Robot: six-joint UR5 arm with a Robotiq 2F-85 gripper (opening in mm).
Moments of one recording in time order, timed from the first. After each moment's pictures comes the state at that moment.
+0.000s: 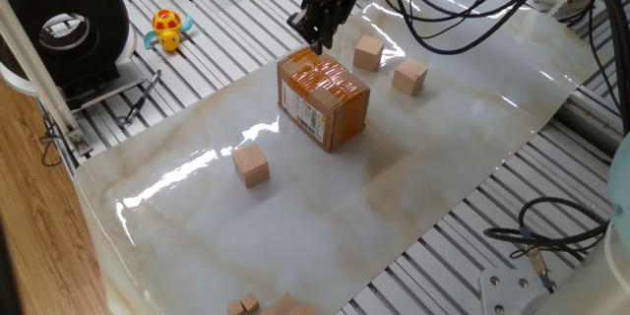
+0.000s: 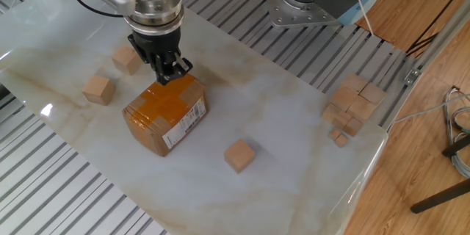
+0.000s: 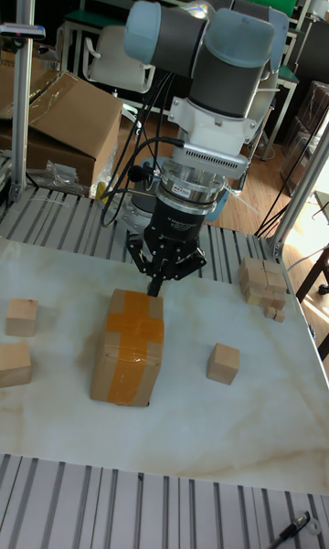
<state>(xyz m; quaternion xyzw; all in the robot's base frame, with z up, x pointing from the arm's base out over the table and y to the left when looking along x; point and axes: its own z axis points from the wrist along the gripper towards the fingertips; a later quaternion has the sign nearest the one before) 0.563 -0.004 0.186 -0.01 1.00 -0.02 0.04</state>
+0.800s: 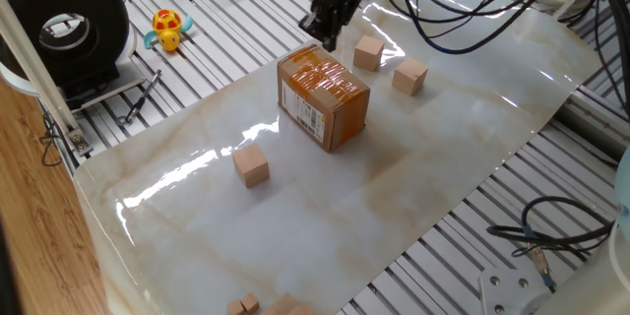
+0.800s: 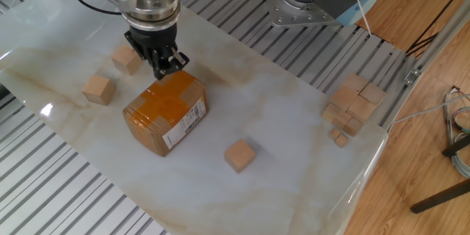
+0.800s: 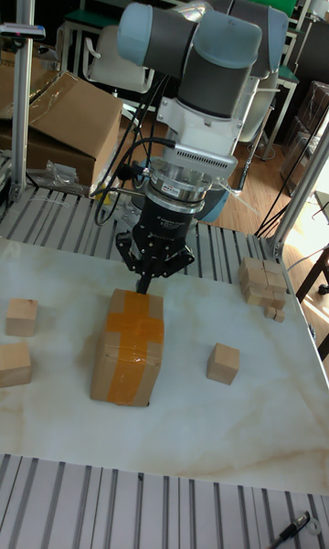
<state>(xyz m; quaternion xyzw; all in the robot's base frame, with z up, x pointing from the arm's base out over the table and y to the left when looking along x) 0.554 -0.025 0.178 -0.04 1.00 -0.03 0.04</state>
